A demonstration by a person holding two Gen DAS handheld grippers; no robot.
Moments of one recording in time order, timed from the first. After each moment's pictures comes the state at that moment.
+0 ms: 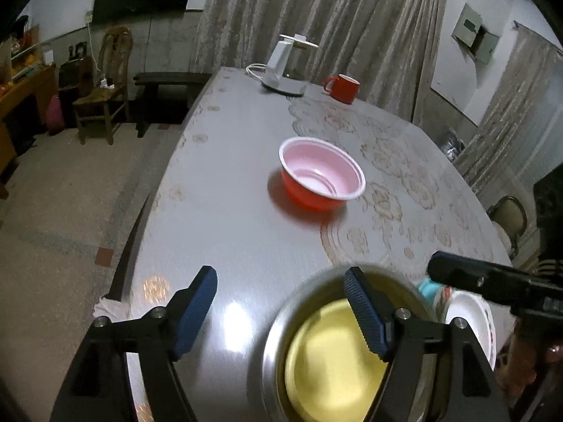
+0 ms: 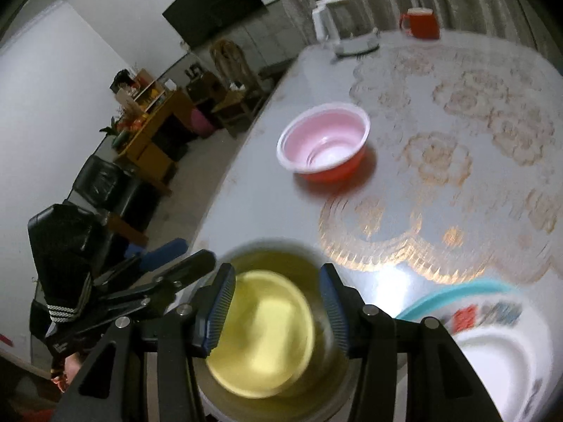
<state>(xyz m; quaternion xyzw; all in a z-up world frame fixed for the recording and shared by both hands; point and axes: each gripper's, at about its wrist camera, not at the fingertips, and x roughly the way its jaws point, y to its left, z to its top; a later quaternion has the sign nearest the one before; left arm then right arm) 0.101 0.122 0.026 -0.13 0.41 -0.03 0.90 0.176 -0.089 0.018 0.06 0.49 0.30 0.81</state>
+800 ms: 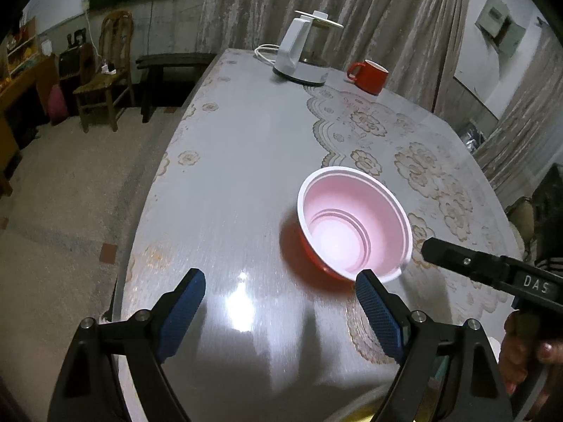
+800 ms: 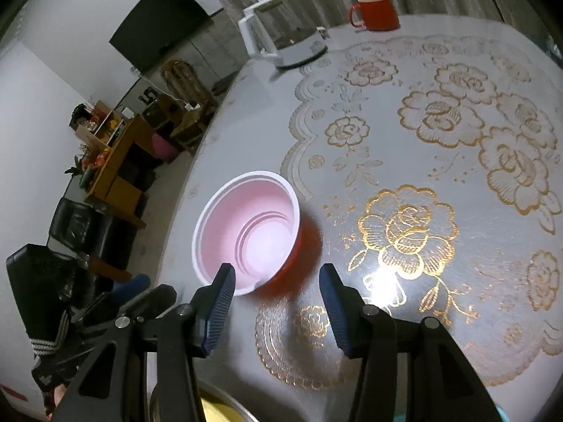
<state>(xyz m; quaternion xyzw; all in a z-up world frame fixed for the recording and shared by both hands) 0.218 0.126 0.008 -0.12 0.46 -0.01 0.88 0.303 -0.094 -0.011 0.12 0.52 0.23 0.81</state>
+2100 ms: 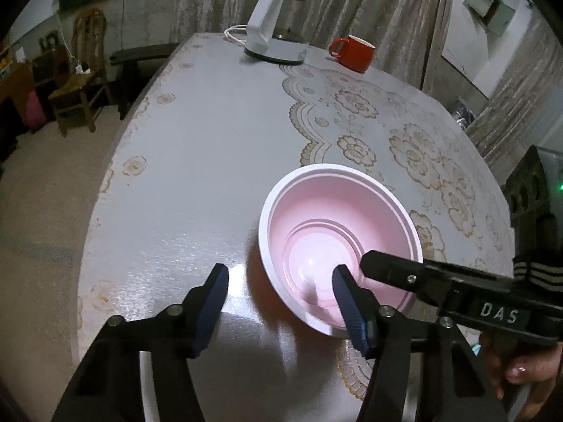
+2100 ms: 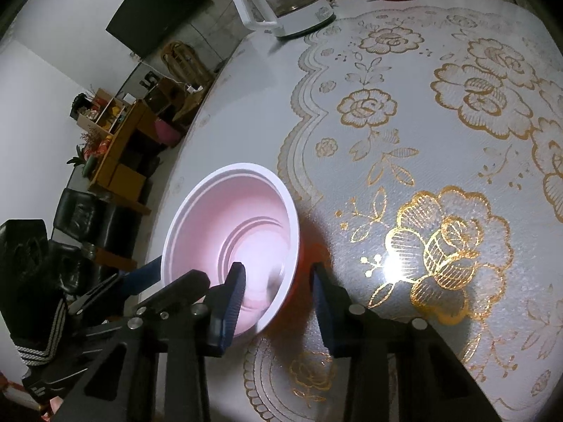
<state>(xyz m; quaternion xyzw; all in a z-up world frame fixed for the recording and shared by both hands) 0.270 0.104 -0.020 -0.11 0.49 -0.05 0.86 0.341 -0.070 -0.055 0.12 0.55 0.25 0.79</state>
